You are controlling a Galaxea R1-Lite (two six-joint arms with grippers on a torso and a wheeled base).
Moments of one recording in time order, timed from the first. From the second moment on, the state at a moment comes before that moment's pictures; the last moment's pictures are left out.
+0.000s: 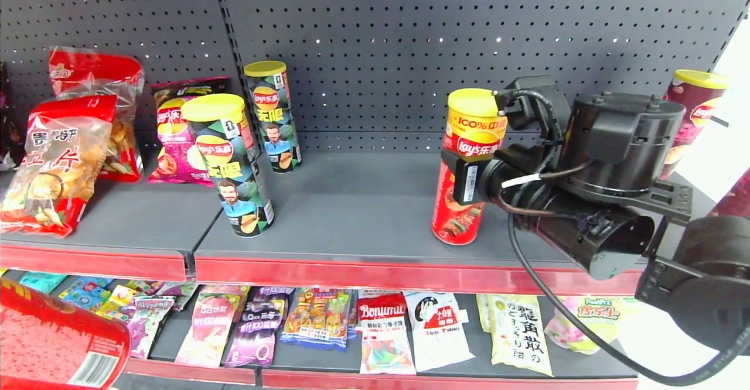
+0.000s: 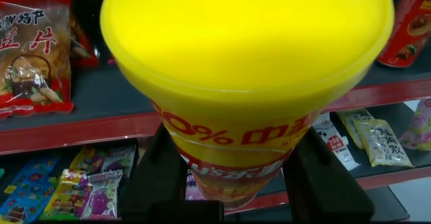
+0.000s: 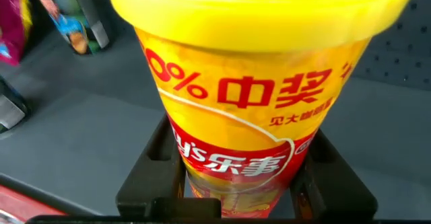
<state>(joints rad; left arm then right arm) 0.19 0.46 -0.50 0.04 -0.38 0.04 0.75 1.70 -0.91 -0.71 -0.48 0.02</state>
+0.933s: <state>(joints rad) 0.19 0.46 -0.49 0.05 -0.38 0.04 0.78 1.69 -0.85 -0.71 -0.54 0.07</state>
